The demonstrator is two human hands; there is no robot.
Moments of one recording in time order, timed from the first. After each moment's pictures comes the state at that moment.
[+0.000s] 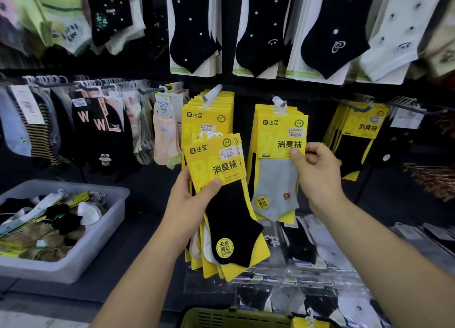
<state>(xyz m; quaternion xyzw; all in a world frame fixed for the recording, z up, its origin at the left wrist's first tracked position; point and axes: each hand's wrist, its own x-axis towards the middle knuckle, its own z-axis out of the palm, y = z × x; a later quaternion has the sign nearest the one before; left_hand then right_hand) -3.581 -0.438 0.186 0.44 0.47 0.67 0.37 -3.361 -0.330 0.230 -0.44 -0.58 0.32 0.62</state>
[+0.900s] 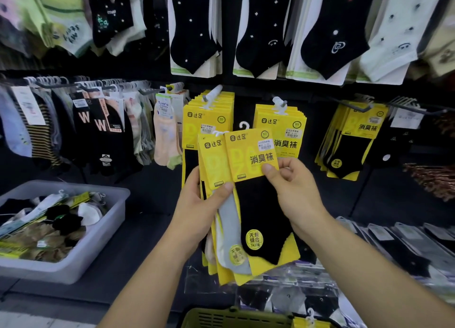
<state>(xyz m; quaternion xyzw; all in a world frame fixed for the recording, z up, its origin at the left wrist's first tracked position) -3.567 -0.439 0.187 0.46 0.45 0.67 0.38 -3.391 -0.380 0.223 -0.40 -0.59 0.45 0.54</state>
